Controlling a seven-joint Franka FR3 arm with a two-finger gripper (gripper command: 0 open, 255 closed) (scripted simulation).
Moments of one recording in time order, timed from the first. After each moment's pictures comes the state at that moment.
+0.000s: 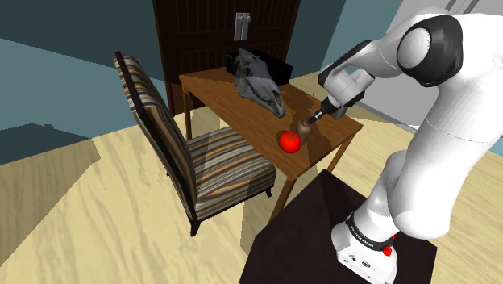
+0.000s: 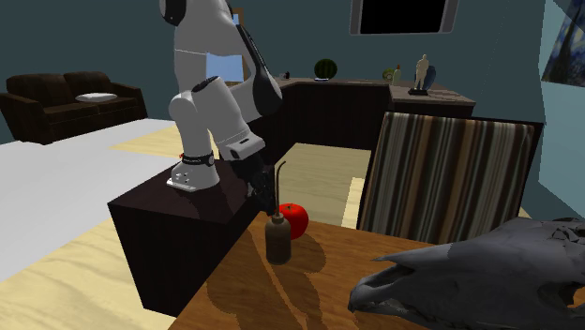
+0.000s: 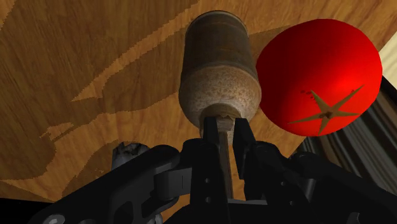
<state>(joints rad) 0.36 0.16 -1.05 -2.40 0.93 2.60 -1.55</state>
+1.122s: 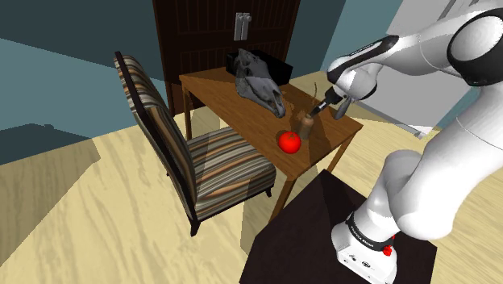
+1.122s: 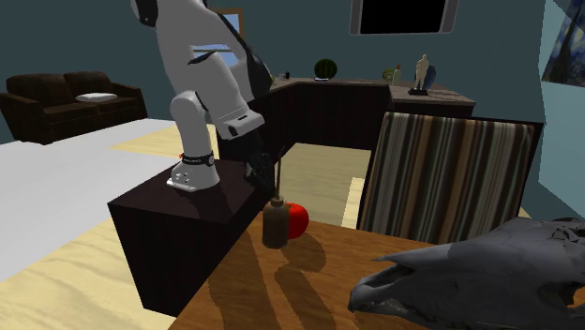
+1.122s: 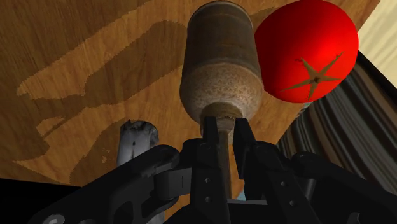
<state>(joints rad) 0.41 -0.09 -1.11 -2.43 0.48 2.63 -1.20</state>
